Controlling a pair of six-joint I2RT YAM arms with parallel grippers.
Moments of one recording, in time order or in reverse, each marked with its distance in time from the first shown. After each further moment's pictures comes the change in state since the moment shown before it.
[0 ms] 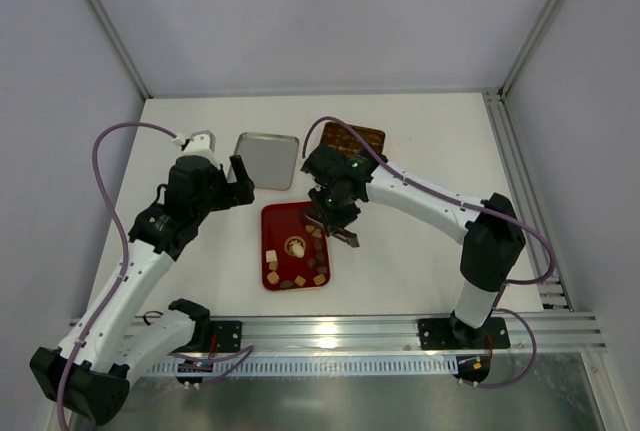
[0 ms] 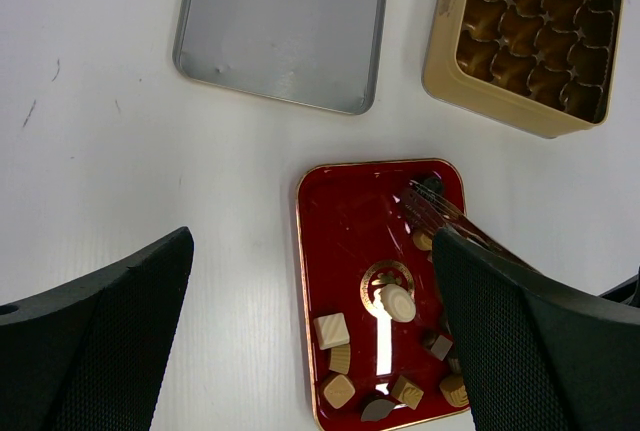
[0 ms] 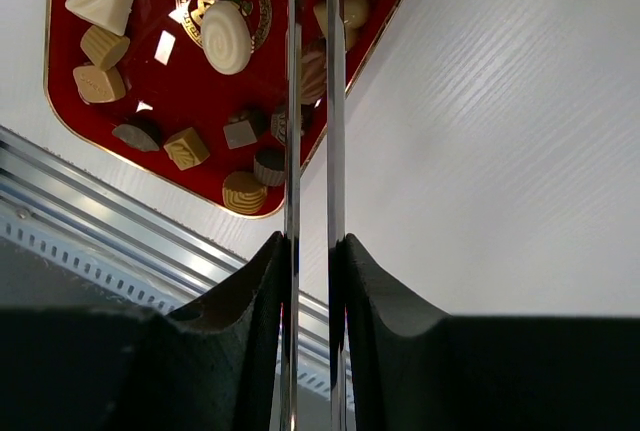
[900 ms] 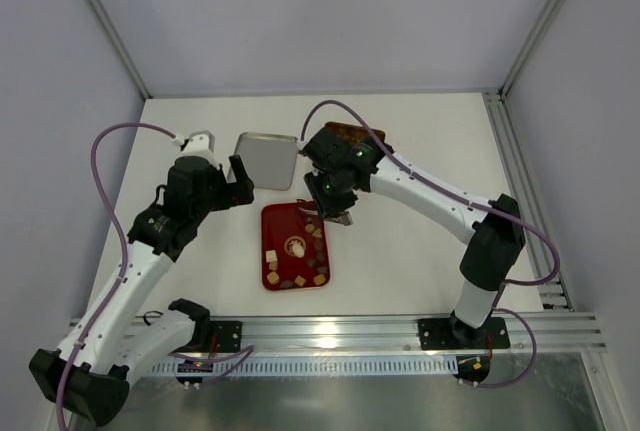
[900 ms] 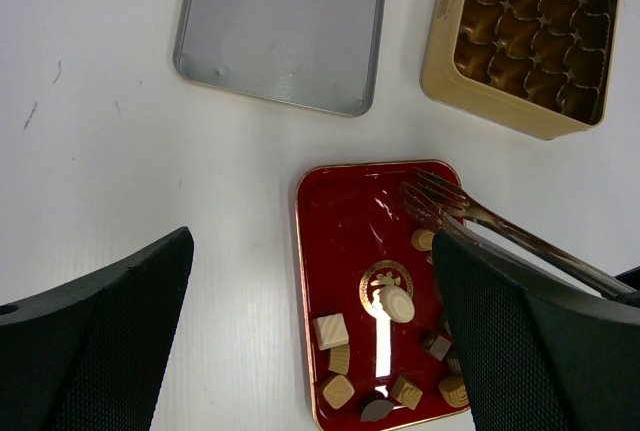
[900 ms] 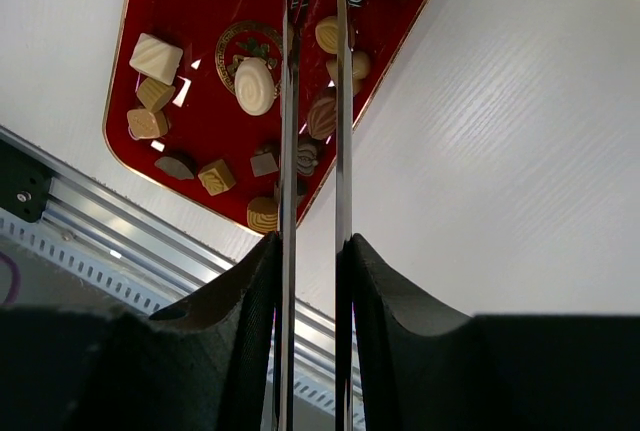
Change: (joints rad) left arm 0.000 -0.008 0.000 0.000 0.000 0.000; right arm -0.016 0.009 0.125 -0.023 0.021 0.005
